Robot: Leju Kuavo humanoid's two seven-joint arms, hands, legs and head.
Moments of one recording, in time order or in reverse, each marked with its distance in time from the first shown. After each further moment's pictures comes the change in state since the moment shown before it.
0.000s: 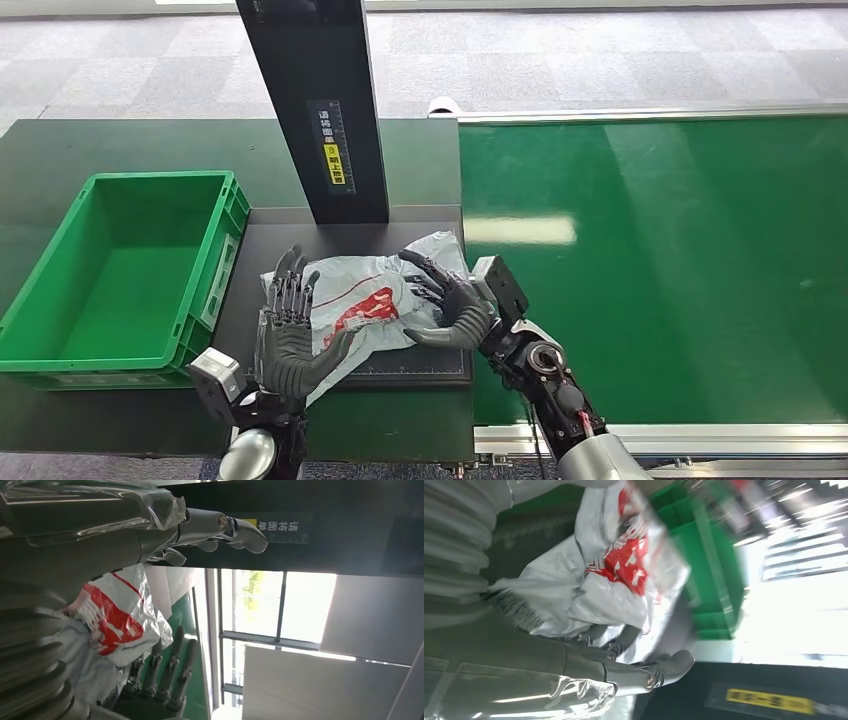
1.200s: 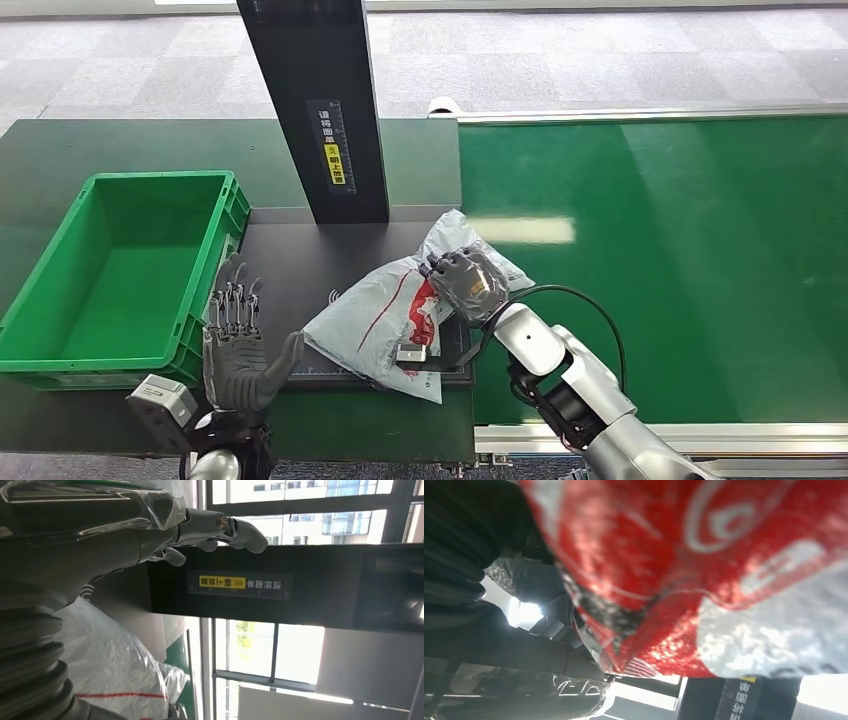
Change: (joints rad) left arm 0.108 0.005 0.089 -0.155 -0.037 0.056 0.000; right arm -0.129 -0.162 0.474 -0.053 1.429 -1.036 0.211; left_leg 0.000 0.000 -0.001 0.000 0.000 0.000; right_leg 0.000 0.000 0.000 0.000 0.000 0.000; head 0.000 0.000
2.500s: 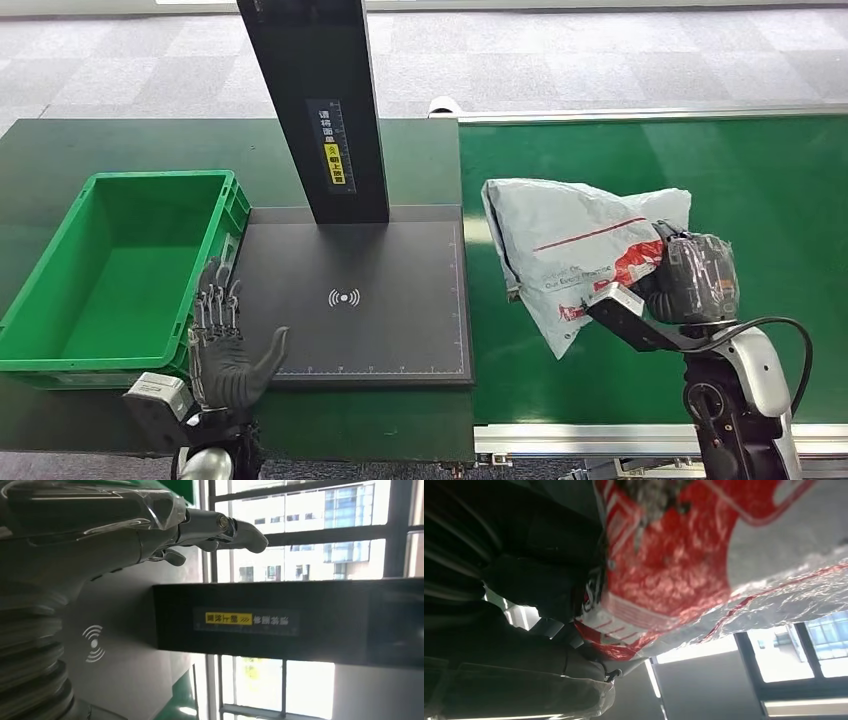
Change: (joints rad) left arm 0.007 -0.022 0.086 0.002 -0.060 0.038 0.000; right arm 0.388 -0.217 -0.742 -0.673 -0.413 0.287 -0.133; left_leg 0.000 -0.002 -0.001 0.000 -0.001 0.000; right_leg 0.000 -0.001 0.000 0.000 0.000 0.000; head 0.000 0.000
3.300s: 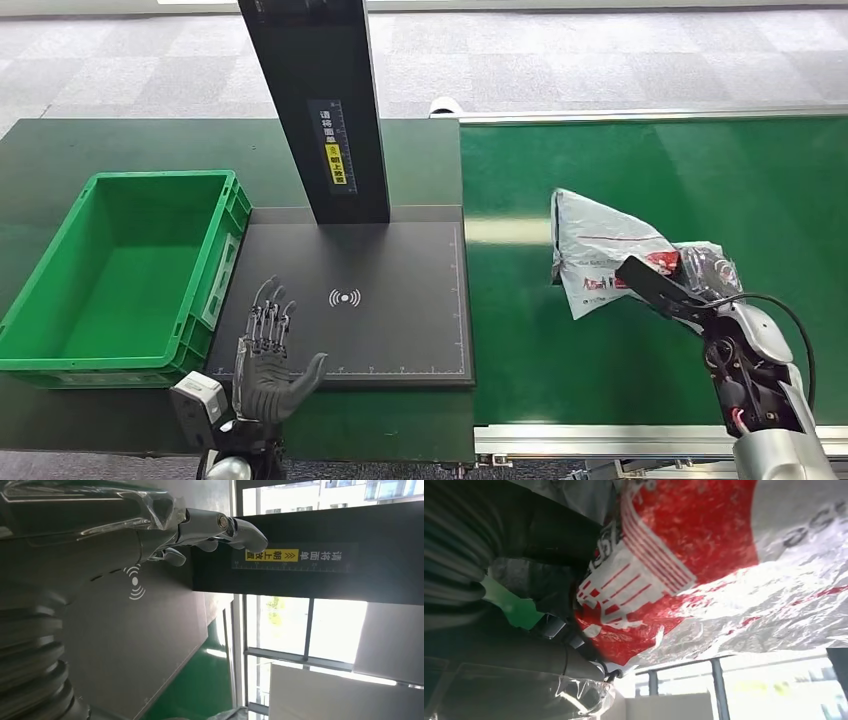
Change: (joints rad) left arm 0.001 -0.006 -0.029 0.135 0.022 -0.185 0.009; right arm -0.287 -0.084 -0.033 0.704 -0.011 0.103 0.053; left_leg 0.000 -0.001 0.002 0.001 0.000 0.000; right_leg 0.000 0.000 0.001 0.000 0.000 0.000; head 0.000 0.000
